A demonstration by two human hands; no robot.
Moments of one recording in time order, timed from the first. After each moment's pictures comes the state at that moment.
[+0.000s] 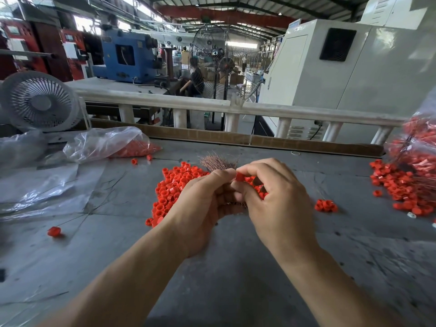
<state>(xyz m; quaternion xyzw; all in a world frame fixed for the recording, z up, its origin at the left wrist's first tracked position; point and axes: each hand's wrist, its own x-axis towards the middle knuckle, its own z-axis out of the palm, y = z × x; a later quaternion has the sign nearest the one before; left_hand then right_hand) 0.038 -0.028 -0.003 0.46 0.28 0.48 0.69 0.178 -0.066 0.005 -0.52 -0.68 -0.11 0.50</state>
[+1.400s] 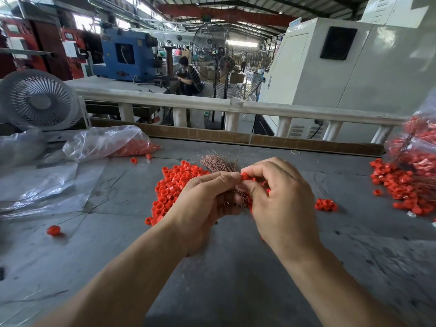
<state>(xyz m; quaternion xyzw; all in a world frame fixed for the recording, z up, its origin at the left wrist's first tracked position) 0.036 -0.031 -0.002 0.48 0.27 0.47 0.69 0.181 -0.066 0.007 -0.52 -0.68 -0.12 0.51</state>
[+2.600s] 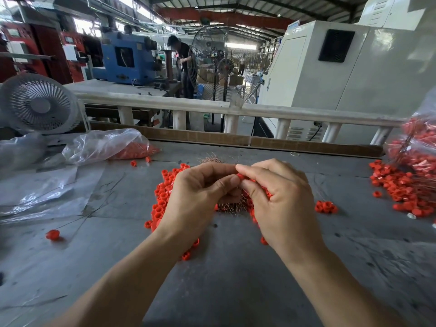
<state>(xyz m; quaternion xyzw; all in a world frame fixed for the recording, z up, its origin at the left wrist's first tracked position) 0.031 -0.029 0.000 0.58 0.26 0.56 0.53 0.186 -0.066 0.009 -0.50 -0.70 -0.12 0.49</state>
